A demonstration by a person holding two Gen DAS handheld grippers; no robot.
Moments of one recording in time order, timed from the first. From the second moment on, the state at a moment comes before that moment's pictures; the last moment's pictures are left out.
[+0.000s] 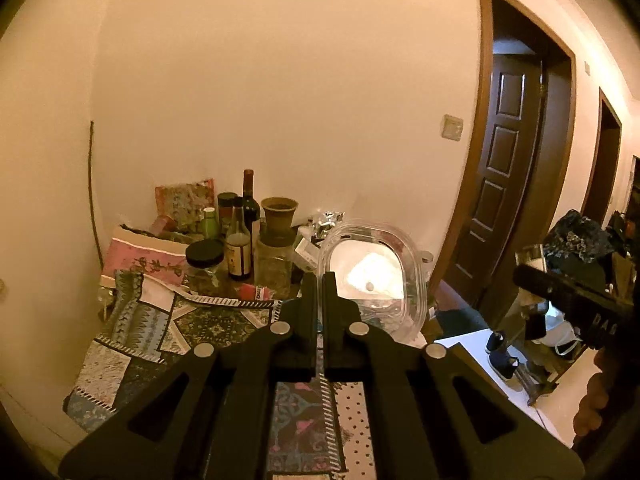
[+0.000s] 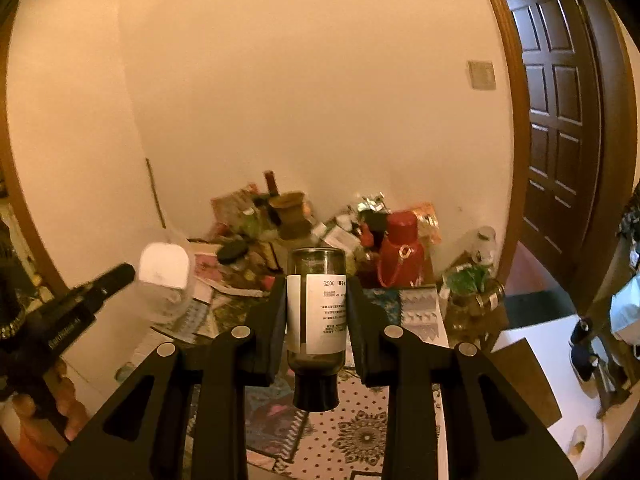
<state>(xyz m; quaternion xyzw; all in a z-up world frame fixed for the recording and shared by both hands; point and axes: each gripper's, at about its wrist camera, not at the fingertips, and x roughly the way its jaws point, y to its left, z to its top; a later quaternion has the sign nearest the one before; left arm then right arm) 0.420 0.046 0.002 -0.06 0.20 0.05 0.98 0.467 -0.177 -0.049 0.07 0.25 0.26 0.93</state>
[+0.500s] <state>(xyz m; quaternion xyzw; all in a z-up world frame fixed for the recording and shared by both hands) 0.307 0.042 0.005 -0.04 0.19 0.00 0.98 0.354 -0.173 -0.035 0.09 0.23 0.24 0.94</state>
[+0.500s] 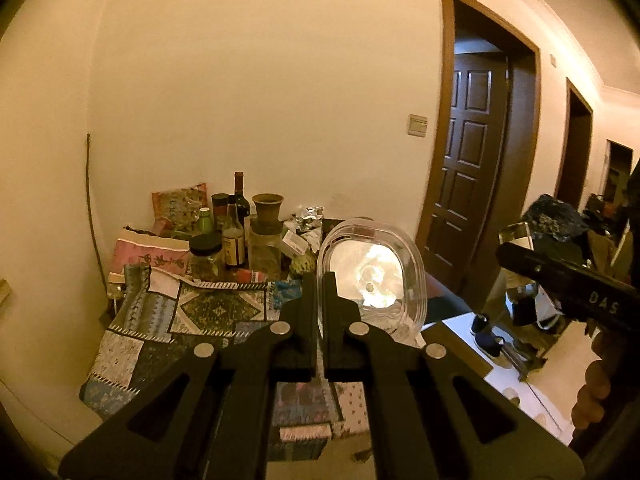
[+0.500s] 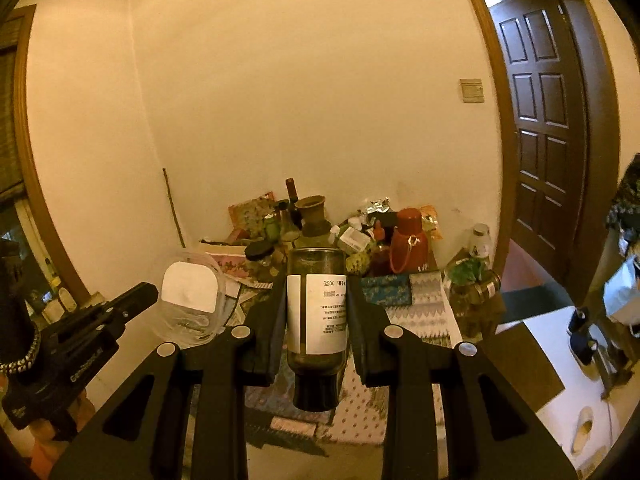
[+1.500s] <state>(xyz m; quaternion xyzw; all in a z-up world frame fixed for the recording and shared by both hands) 0.141 0.056 -0.066 -0.05 0.30 -0.03 0.95 0.197 -0.165 -0.095 0.09 0.34 0.17 0.92</state>
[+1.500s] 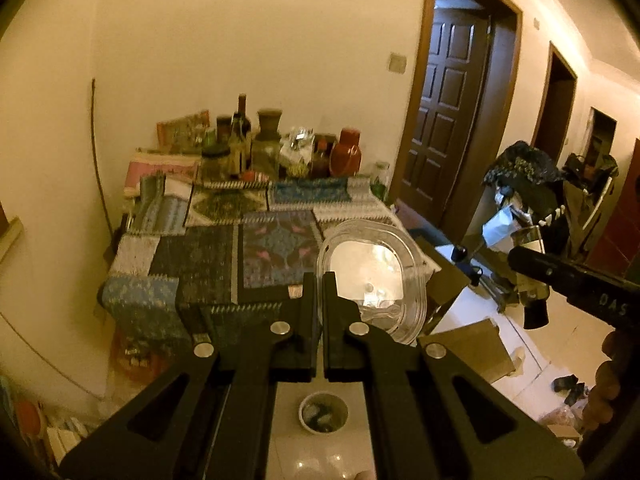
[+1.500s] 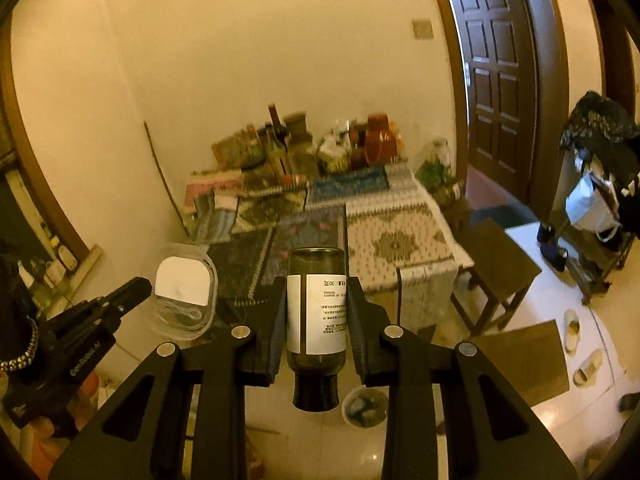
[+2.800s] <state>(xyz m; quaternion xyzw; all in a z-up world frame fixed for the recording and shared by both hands) 0.254 0.032 -0.467 -0.13 0.55 0.02 0.82 0.306 -0.151 -0.450 0.08 0.58 0.22 0.78</state>
